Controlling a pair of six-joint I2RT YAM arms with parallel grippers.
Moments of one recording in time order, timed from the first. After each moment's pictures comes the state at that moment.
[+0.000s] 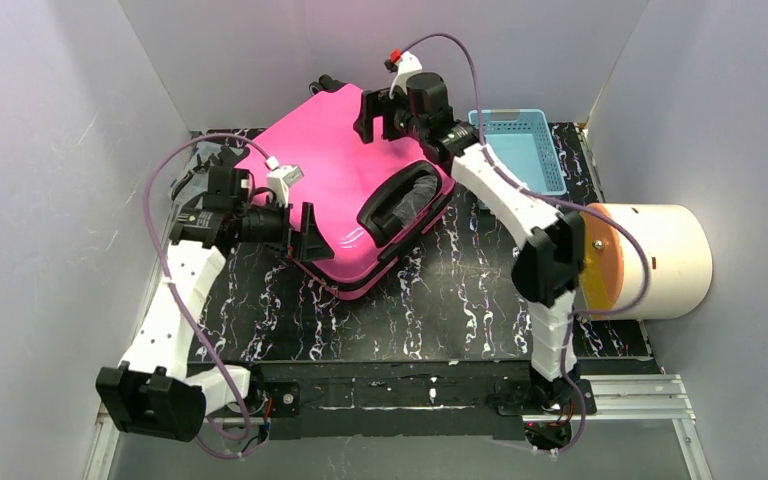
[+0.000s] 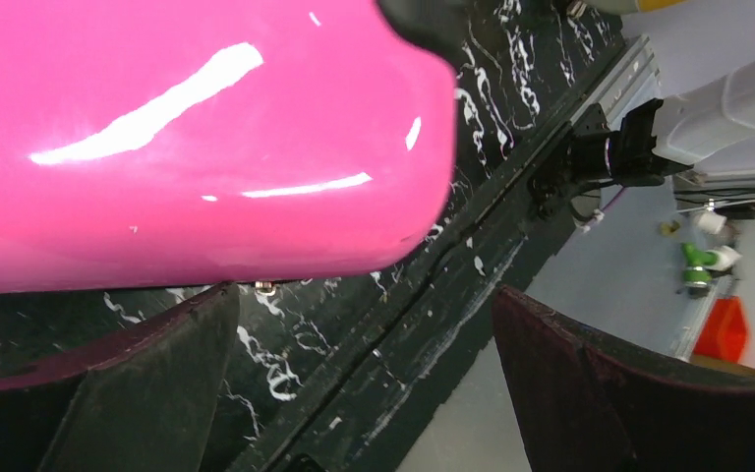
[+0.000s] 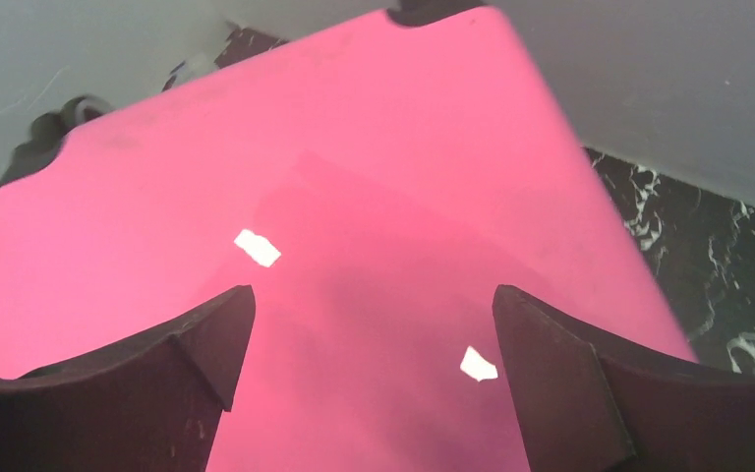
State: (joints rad) left arm -0.16 1.18 1.18 -0.94 0.77 0.00; right arm 0.59 2.10 2.10 -0.26 -0.11 0.23
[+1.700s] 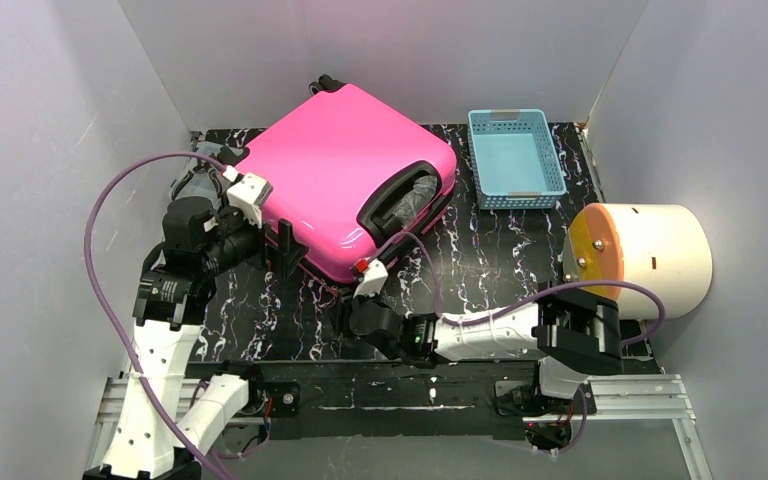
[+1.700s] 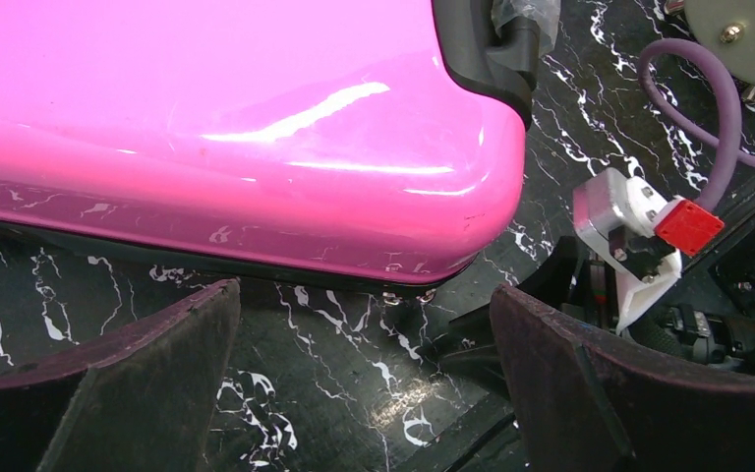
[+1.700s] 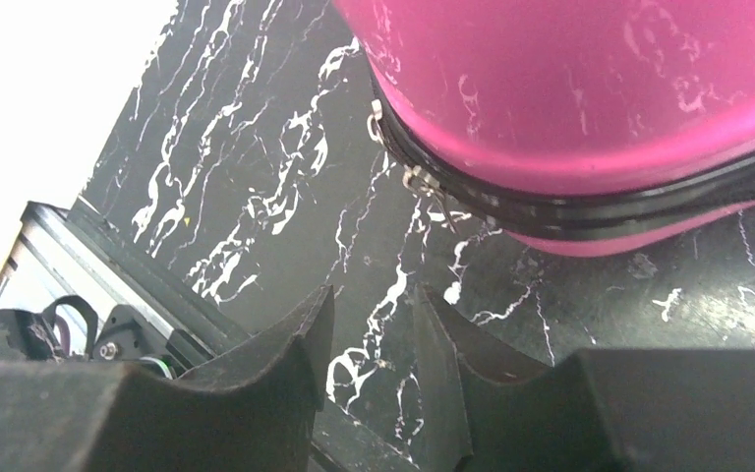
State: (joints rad) left arm -0.15 0.81 1.13 -0.82 0.46 0.09; right arm 1.43 1.64 0.86 0.34 0.60 0.78
